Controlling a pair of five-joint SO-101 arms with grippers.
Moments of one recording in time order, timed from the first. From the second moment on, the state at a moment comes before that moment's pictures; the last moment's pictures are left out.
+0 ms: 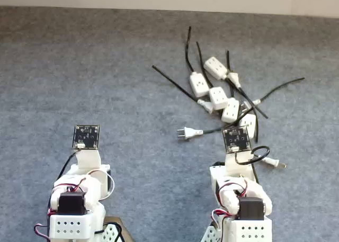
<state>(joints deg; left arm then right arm) -6.6 -103.9 96.2 76.3 2.1 -2.3 -104.6 95.3 71.2 10.1</state>
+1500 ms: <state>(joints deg) 2.5 -103.9 96.2 76.4 2.4 -9.6 -104.6 95.3 56.7 9.3</state>
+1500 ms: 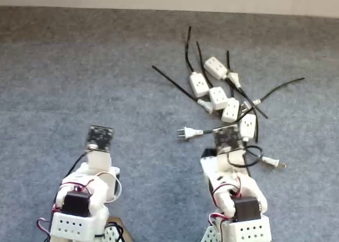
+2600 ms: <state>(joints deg) 8.5 -103.9 96.2 76.4 2.4 -6.9 -4.2 24.3 50.0 15.2</state>
